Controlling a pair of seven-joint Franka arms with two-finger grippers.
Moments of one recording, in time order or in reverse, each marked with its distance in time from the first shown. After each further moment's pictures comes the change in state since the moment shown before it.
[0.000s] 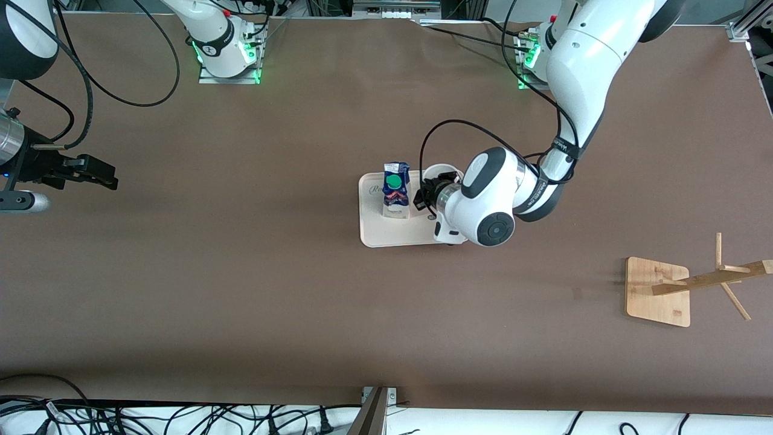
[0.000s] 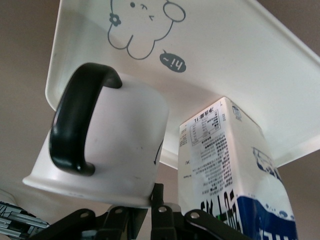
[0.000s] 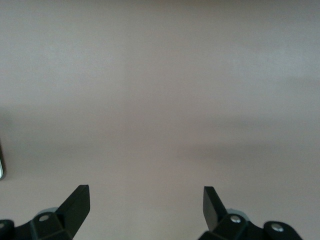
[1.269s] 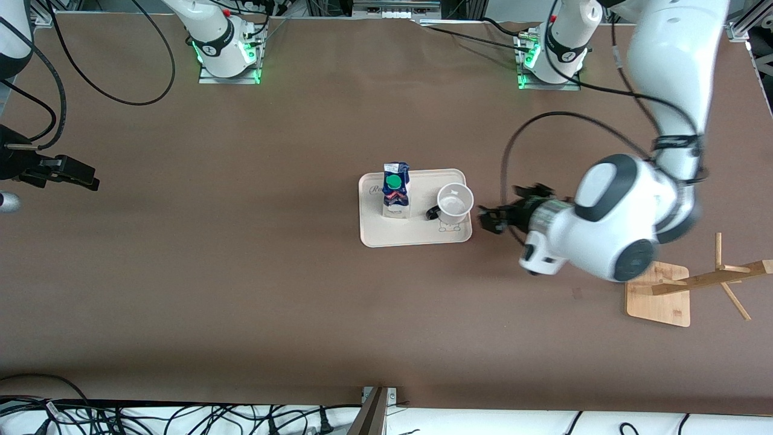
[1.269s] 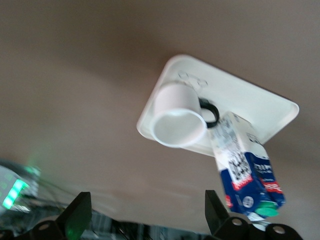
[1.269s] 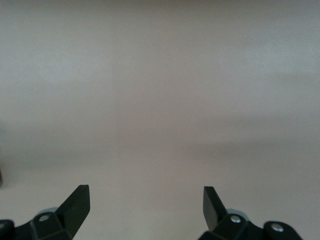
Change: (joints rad) left arm 0.242 -0.059 0.002 0.341 0.160 -0.435 0.327; right arm -0.070 -0.005 0.026 0.000 0.000 0.008 0.003
